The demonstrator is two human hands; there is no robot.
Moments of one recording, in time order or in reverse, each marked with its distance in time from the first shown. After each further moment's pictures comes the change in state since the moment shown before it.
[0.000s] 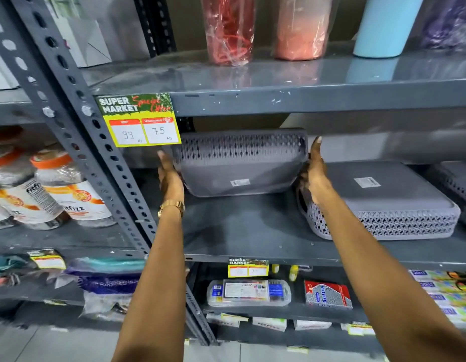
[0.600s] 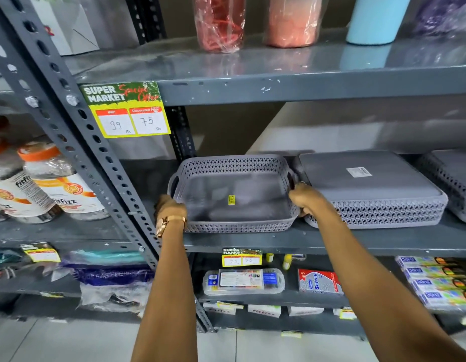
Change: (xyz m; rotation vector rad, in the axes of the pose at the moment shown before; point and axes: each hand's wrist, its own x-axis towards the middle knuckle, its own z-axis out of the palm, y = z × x) left_hand -0.029 -0.049 -0.028 0.957 0.028 -0.041; right_hand -0.045 0.032 -0.009 -0.972 -0.175 0.095
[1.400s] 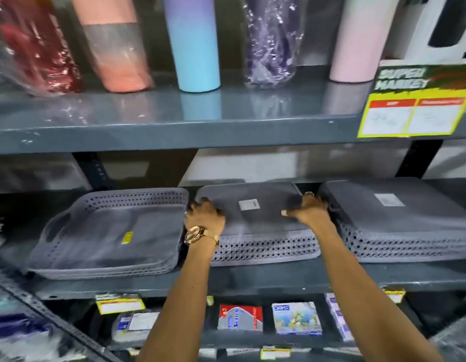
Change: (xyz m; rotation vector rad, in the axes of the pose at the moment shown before) left_hand -0.188 0.208 0.228 0.344 0.011 0.520; right_hand 0.077 0.204 -0.215 -0.097 0.203 0.031
